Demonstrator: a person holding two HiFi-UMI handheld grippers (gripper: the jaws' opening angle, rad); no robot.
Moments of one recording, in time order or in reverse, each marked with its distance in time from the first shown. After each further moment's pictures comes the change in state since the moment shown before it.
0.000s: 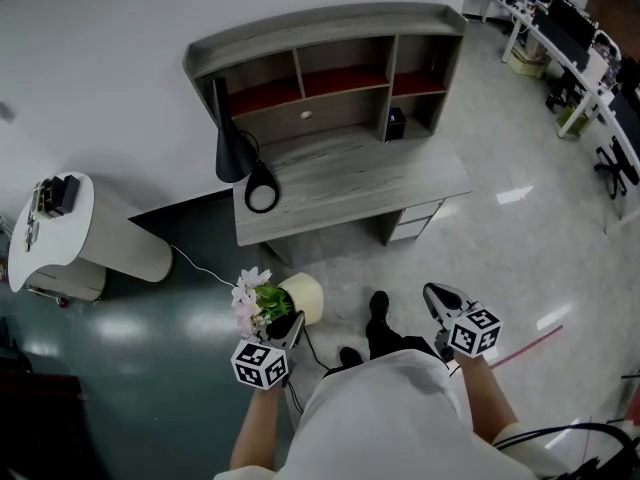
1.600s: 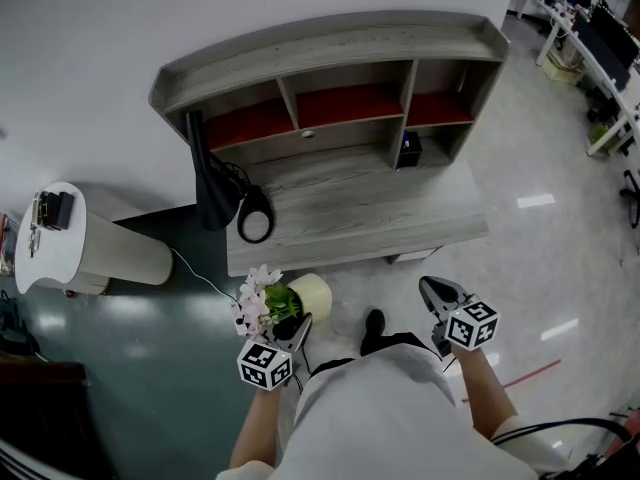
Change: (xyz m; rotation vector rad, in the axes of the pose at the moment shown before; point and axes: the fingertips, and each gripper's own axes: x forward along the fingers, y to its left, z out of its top) left arm 0.175 0.035 0.086 0.004 0.055 0.038; right arm 0.149 -0.141 0.114 0.026 0.085 0.120
